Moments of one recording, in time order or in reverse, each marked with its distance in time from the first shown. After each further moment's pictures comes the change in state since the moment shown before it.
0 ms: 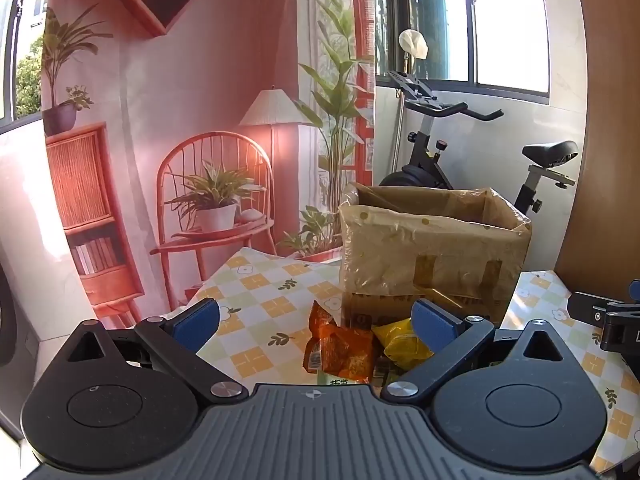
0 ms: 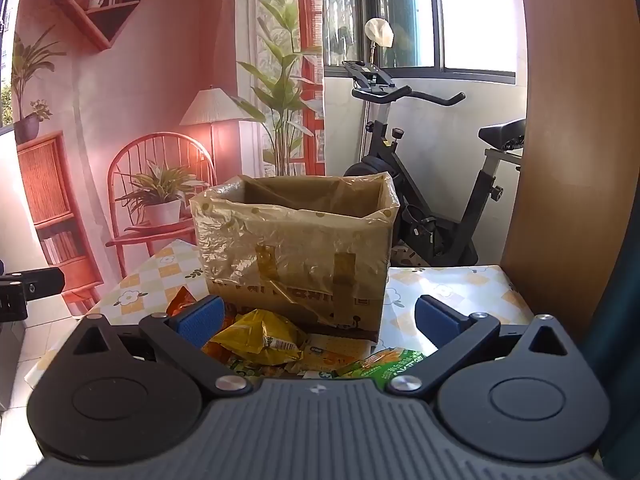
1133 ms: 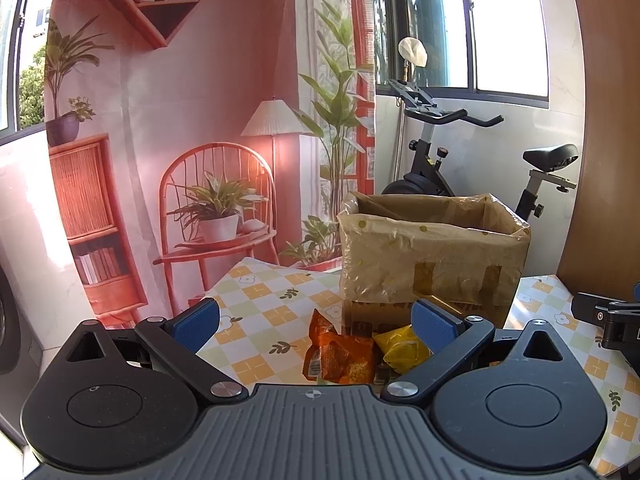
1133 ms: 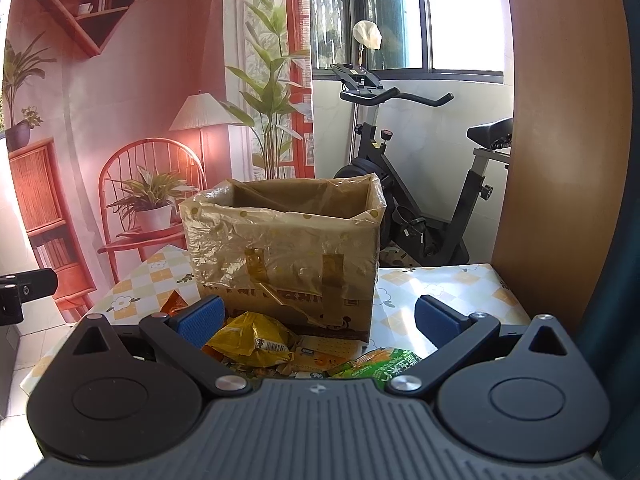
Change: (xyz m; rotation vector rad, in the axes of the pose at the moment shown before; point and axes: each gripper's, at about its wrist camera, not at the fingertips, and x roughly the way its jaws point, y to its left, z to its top) left arm -0.003 0.003 0.001 -0.019 -0.028 0.006; right arm -0.006 -0.007 -0.001 0.014 -0.009 -0.024
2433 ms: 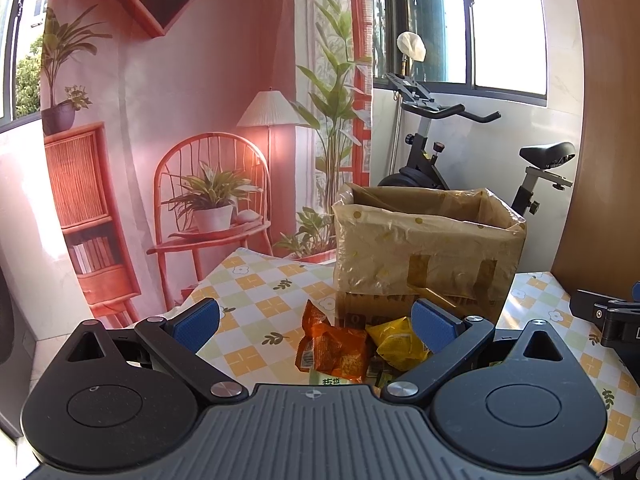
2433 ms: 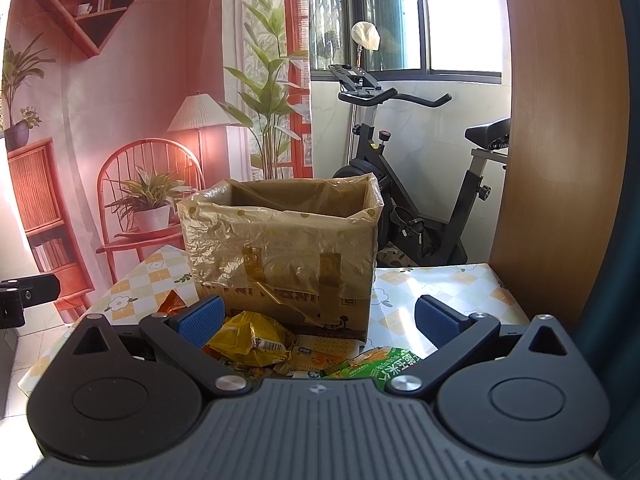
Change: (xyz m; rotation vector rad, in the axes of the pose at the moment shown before) left arm 0.003 0.000 -0.003 -0.014 0.020 -0.019; right arm -0.001 -0.002 0.000 -0.001 -0.003 0.003
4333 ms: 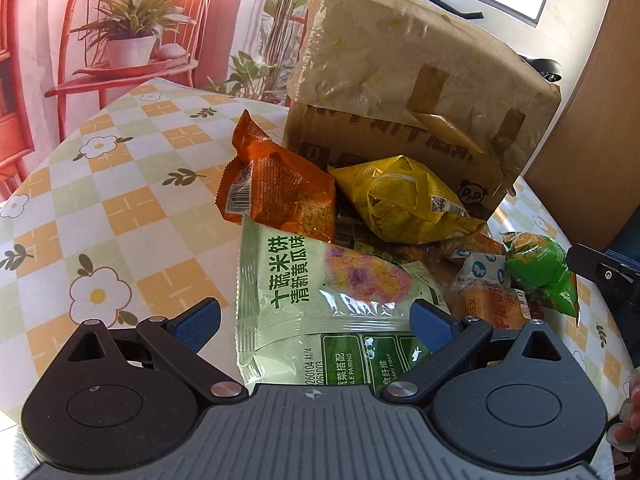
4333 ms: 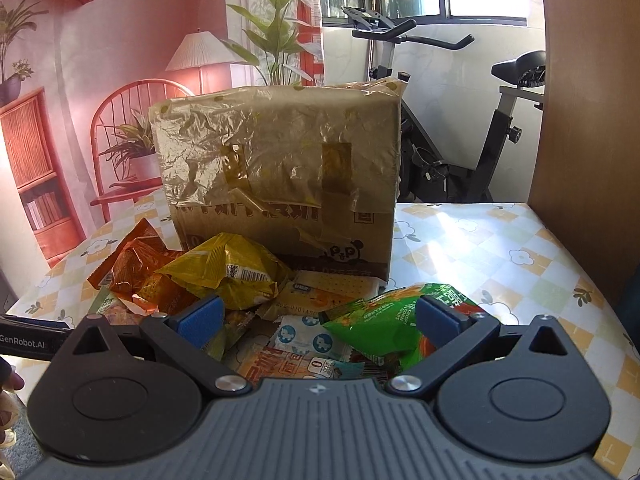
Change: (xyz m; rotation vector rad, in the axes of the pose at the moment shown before) left arm 0.169 0.021 -0.116 -0.112 0.366 -0.295; right arm 0.110 -0.013 -0.085 0.001 0.110 0.058
